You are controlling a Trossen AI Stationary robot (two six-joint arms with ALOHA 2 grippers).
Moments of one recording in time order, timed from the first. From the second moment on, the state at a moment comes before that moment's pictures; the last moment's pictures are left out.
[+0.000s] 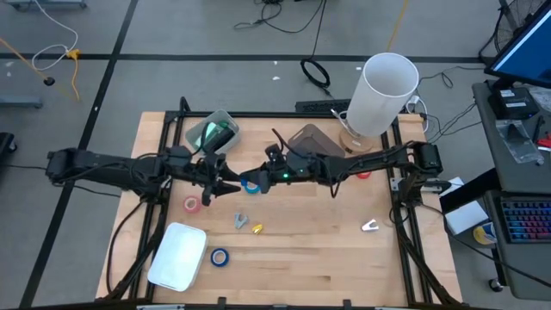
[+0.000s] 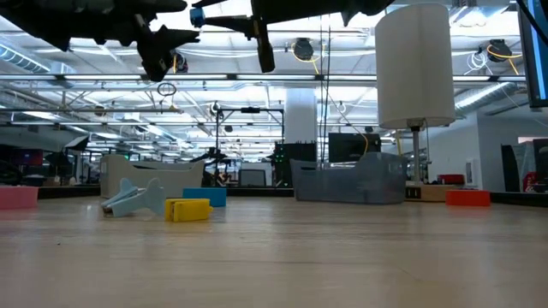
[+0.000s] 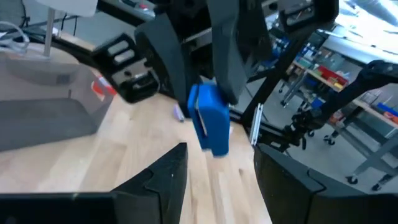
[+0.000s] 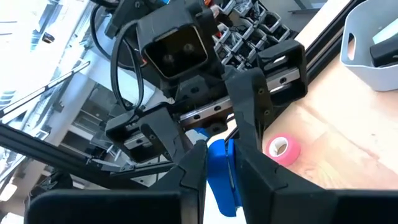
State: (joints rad) left arm 0.06 0.88 0.44 0.35 0.26 -0.42; right arm 0.01 1.79 1.31 0.38 0.00 0.93
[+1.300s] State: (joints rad) left arm 0.09 1.01 0.47 0.55 0.36 -0.50; right arm 0.02 1.79 1.31 0.39 0.02 0.91
